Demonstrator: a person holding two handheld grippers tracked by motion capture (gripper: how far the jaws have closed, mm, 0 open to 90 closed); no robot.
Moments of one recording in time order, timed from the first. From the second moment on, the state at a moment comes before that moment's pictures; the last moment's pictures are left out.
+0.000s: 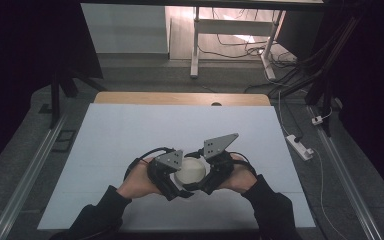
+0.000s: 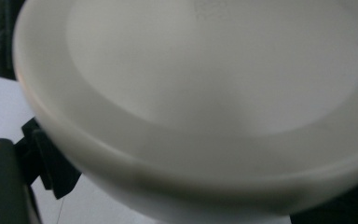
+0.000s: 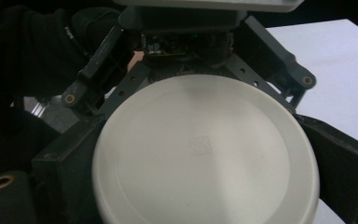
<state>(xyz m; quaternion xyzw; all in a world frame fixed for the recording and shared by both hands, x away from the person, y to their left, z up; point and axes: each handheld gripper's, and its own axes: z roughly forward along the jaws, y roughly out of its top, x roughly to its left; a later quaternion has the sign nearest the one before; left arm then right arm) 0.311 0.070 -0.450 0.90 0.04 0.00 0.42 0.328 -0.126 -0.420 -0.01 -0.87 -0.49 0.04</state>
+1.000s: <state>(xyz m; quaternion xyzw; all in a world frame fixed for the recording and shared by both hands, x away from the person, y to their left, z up) 0.313 0.075 -0.444 0.89 0.14 0.07 0.43 0.314 -0.120 -0.414 -0.16 -0.84 -0.51 -0.08</state>
